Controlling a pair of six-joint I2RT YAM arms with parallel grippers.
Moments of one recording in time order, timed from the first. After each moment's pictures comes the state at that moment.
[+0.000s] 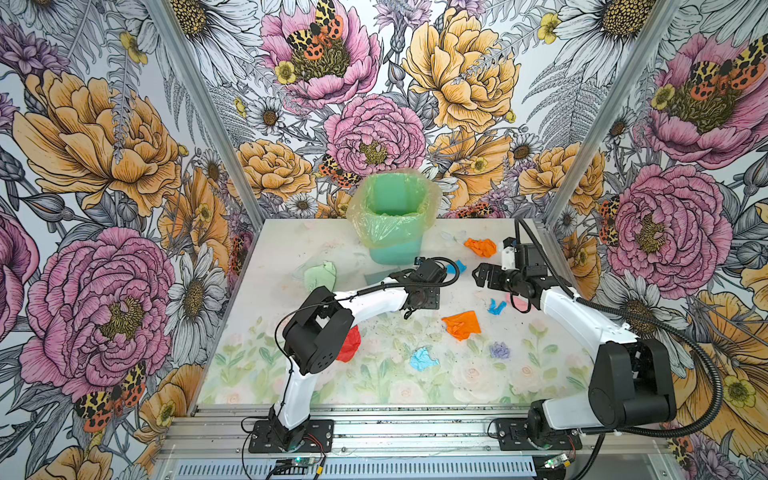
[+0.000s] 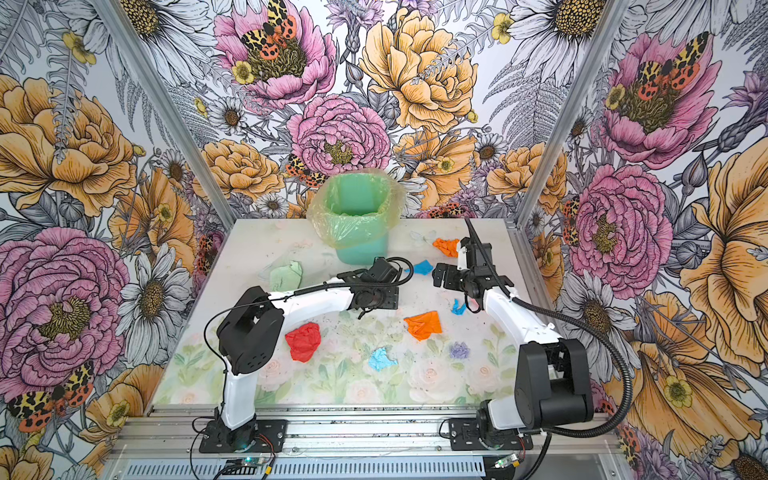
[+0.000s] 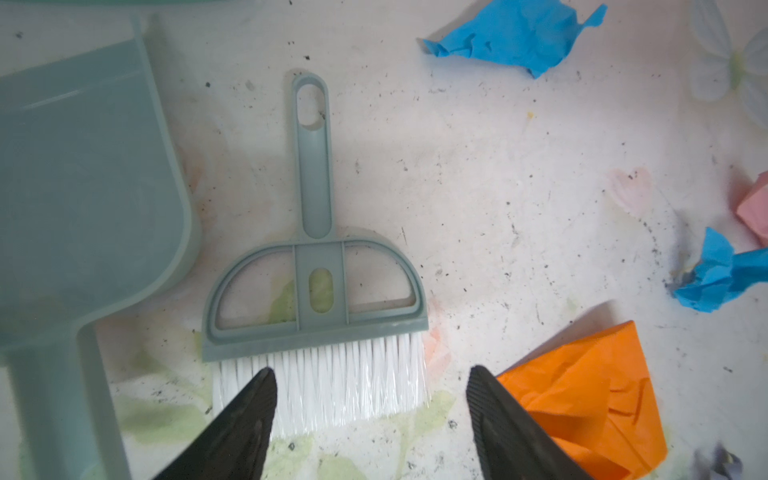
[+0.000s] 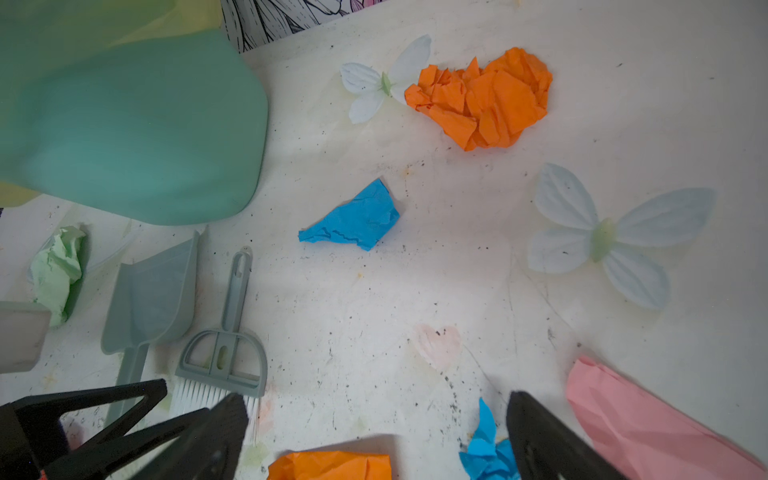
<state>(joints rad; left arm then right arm) -0.84 2.02 1.49 -0.50 -0.18 -0.66 0.09 1.42 0.95 -0.35 -0.22 0.26</state>
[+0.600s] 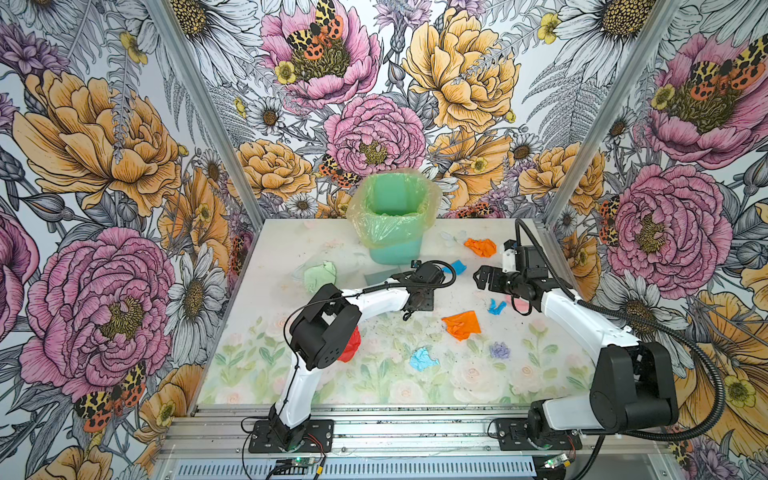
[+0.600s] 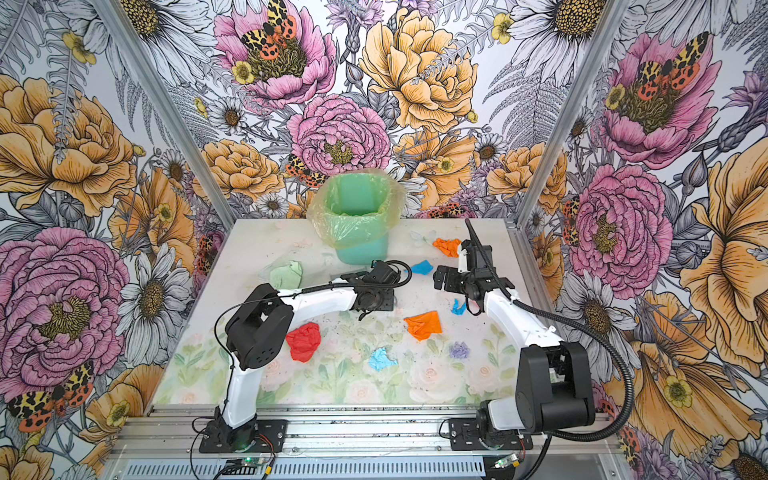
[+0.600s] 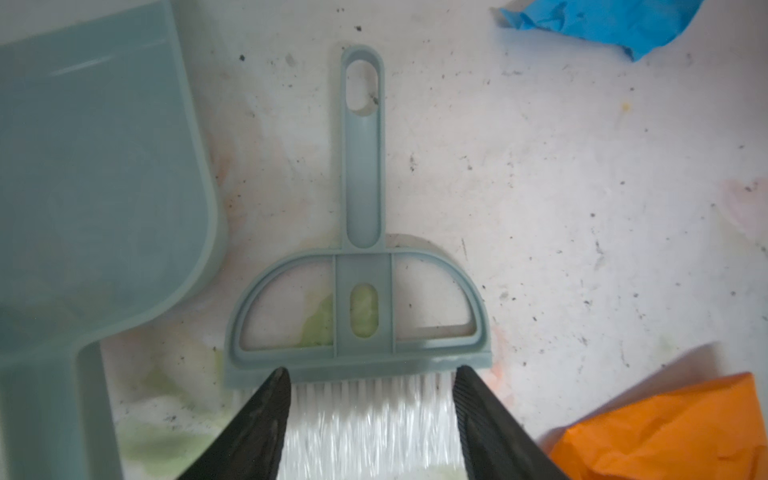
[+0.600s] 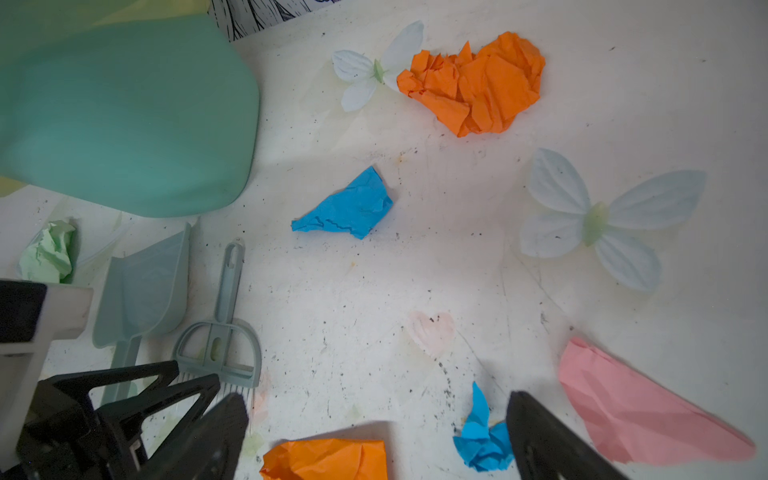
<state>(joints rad) -0.82 2.08 1.49 -0.50 -0.23 -0.68 0.09 1.41 0.94 -0.36 -0.21 0.26</state>
